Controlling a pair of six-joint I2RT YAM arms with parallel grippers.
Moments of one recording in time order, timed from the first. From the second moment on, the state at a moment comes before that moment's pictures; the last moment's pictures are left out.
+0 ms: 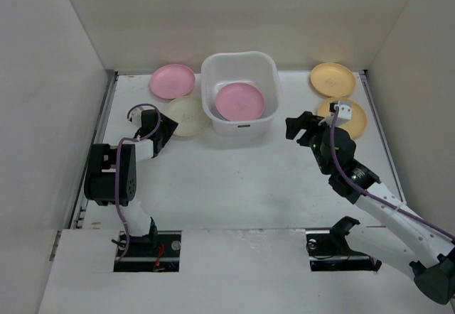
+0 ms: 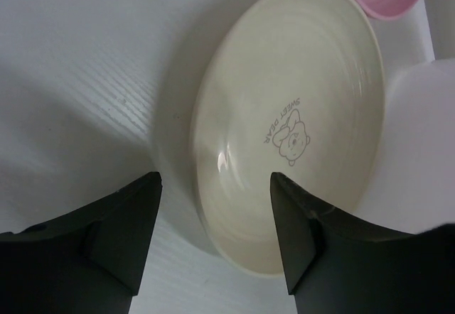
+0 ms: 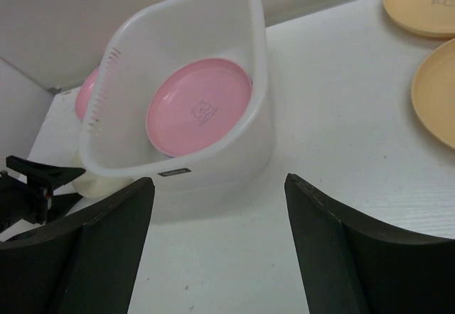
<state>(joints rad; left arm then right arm) -0.04 1.69 0.76 0.26 -0.08 -0.98 0.63 0.87 0.76 -0.03 0.49 0.48</state>
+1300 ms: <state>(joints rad) -0.18 1.28 1.11 -0.04 -0.17 -0.79 0.45 0.64 0.56 -0.15 0.50 0.65</state>
